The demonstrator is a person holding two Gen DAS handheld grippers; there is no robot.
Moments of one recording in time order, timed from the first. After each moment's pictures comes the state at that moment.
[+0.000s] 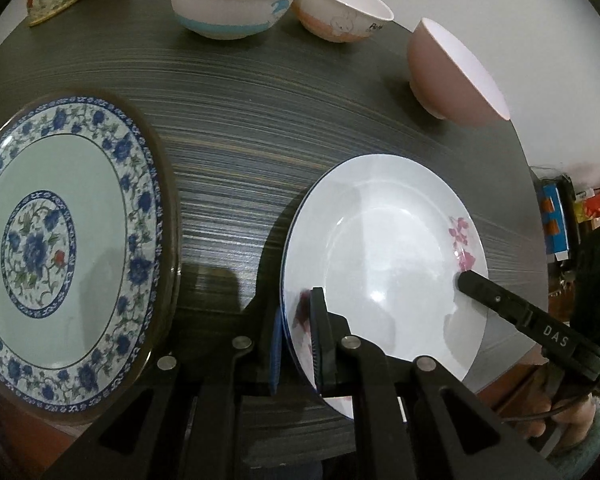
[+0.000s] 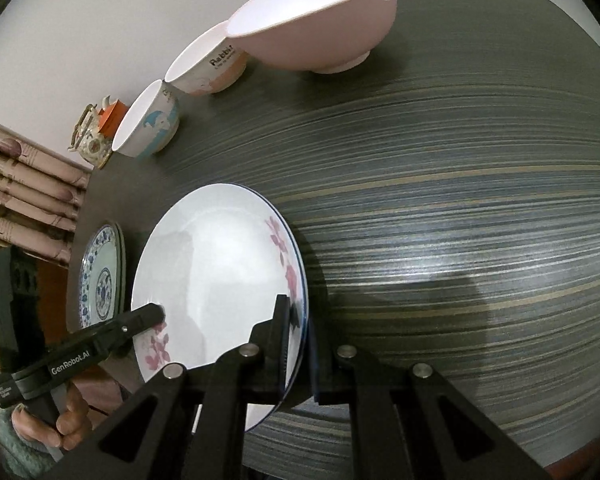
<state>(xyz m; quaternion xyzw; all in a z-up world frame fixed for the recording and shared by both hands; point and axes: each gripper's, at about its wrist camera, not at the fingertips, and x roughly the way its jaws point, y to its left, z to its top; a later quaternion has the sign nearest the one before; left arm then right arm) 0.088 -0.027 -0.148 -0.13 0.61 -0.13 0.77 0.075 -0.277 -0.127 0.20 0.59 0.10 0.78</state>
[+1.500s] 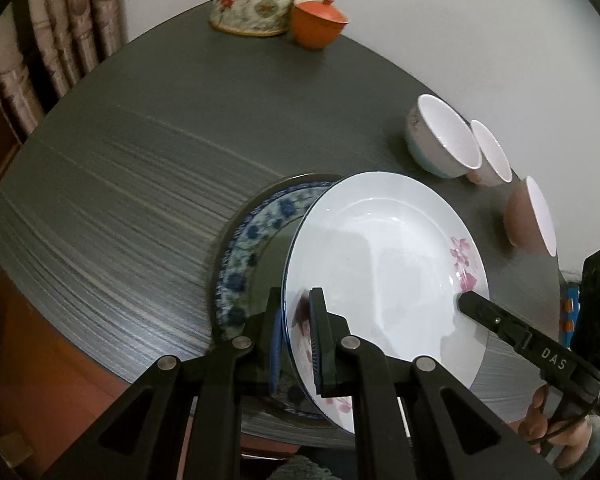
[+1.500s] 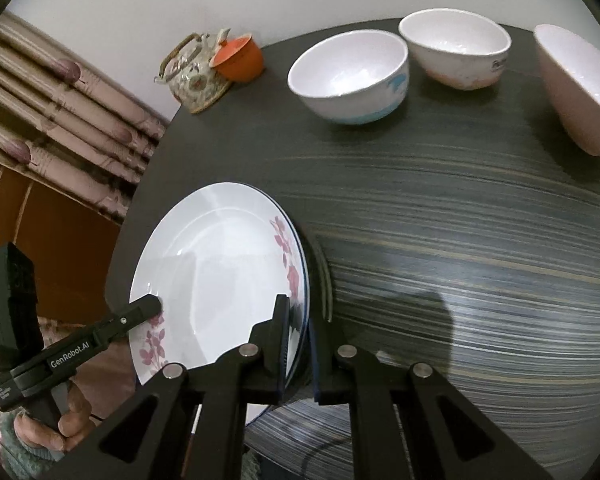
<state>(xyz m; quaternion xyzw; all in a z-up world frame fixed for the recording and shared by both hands) 0.063 0.184 -0.108 -0.21 0.55 0.02 0.81 0.119 -0.074 -0.092 0.13 0.59 0.22 0.77</state>
